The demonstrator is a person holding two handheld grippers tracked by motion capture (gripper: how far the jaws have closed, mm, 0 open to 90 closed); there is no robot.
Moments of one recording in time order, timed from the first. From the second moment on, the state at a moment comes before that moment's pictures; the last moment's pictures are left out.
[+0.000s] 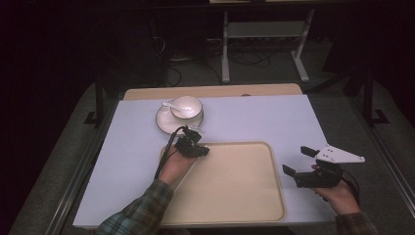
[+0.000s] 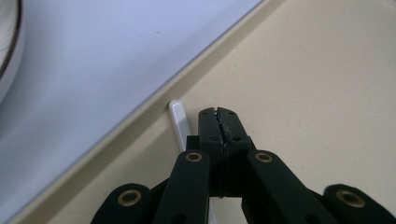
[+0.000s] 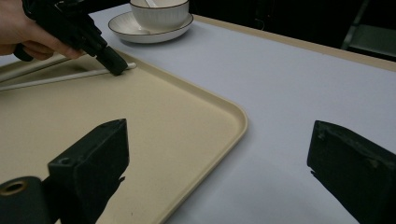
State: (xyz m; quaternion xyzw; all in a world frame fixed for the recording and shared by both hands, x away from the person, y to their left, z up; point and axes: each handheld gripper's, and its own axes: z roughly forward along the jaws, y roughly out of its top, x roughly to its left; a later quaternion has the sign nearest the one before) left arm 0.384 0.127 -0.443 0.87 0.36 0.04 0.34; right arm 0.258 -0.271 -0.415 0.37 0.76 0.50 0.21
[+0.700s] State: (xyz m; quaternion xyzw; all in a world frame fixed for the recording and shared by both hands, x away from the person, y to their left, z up) left arm 0.388 0.164 -0.441 0.86 0.39 0.06 0.32; right arm 0.258 -0.271 -0.415 0.37 0.75 0.50 0.21
